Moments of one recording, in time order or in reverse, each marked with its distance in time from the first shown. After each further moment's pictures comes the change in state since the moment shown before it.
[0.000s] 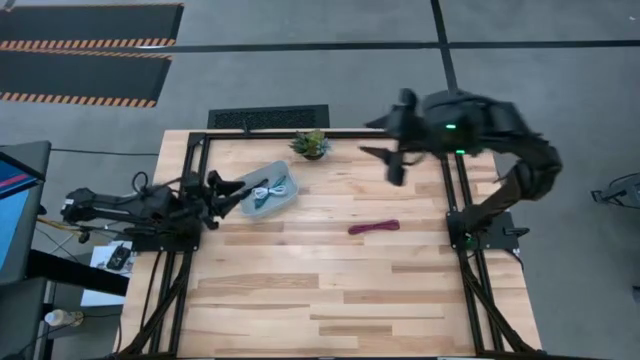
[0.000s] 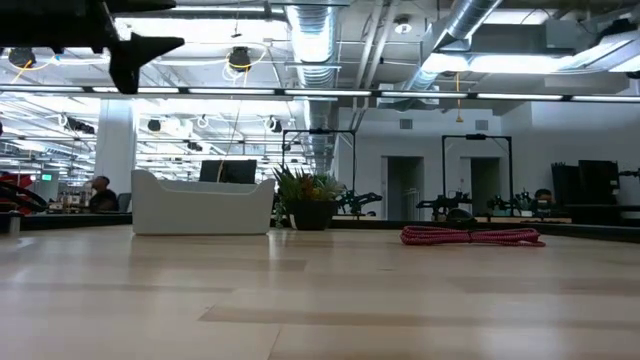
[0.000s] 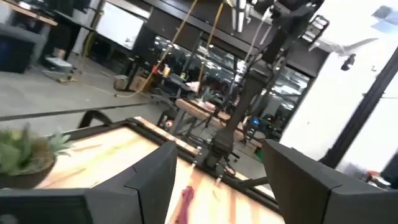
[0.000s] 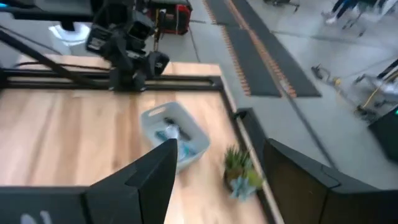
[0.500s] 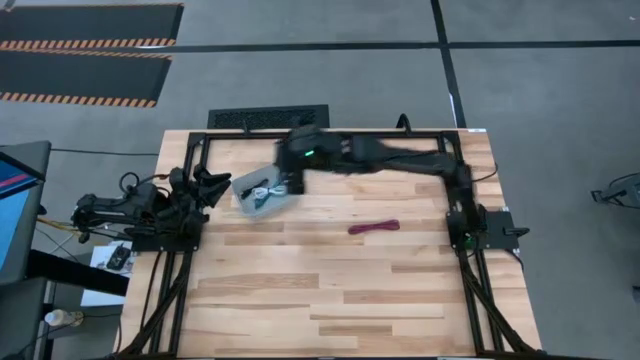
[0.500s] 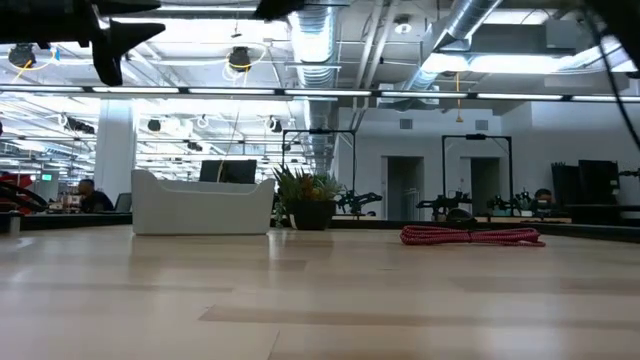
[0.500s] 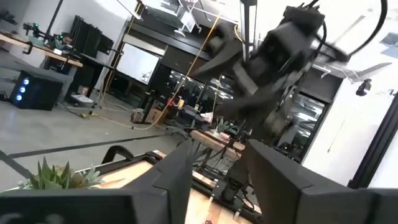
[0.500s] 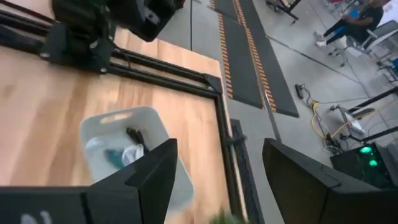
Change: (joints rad) left arm 0.000 -0.213 0.000 -0.092 -0.103 0.102; right arm -0.092 0.517 0.000 0.492 0.000 -0.323
